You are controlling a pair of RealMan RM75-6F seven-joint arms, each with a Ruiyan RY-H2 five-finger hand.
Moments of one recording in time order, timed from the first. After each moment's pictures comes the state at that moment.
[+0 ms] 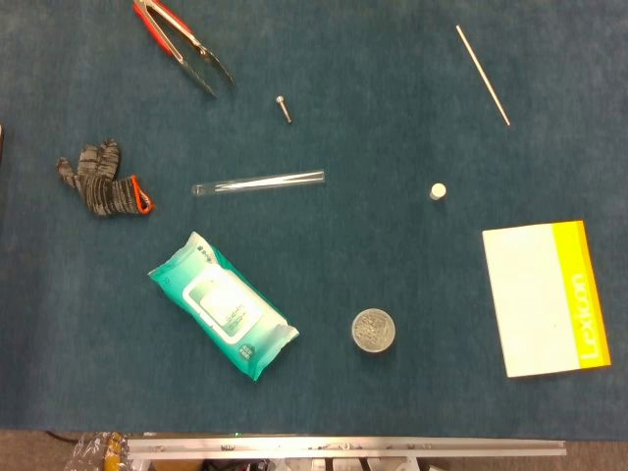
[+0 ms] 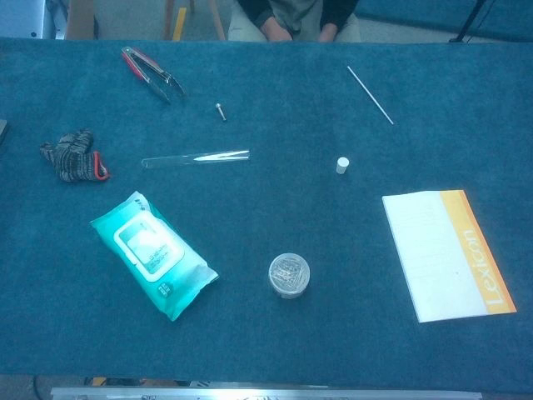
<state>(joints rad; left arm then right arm) -0.01 -0.96 -0.04 -1.89 1.49 1.56 0.22 0.00 -0.99 0.09 -1.93 -1.39 1.50 0.05</state>
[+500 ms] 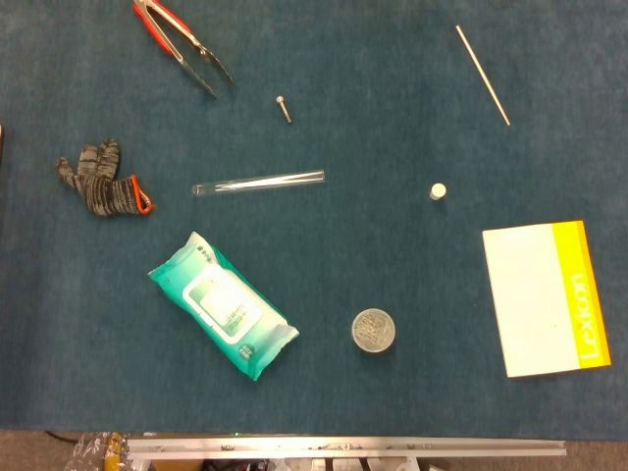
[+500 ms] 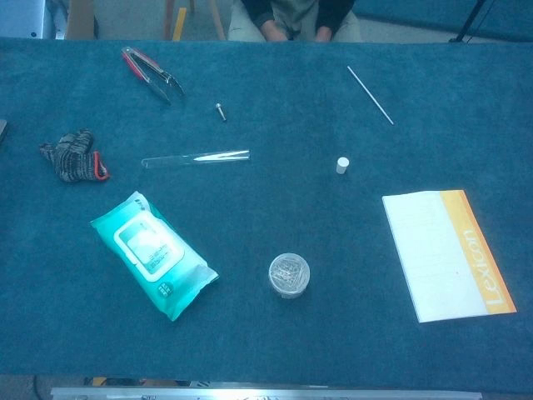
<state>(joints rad) -0.03 -0.95 -0.04 -1.90 1.48 1.53 0.23 0.04 -0.99 0.11 -1.95 -1.39 1.46 0.04</state>
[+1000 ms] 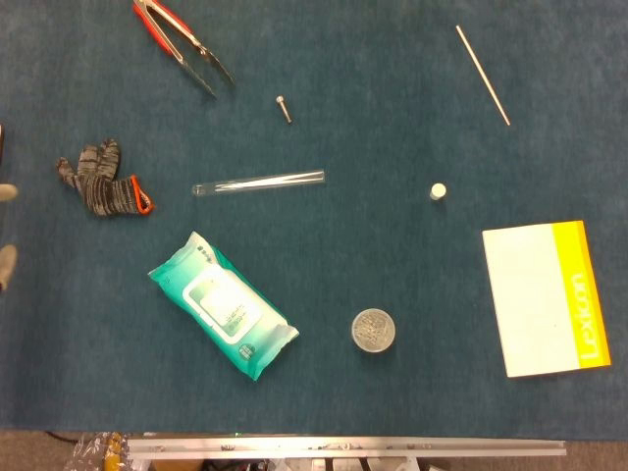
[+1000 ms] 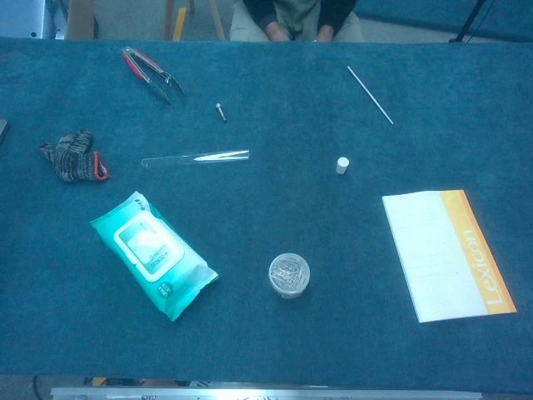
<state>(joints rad) -0.11 -0.94 -0.05 -1.95 1.47 1.41 0.29 0.10 -1.02 0.14 -1.91 -1.36 1.41 0.04</state>
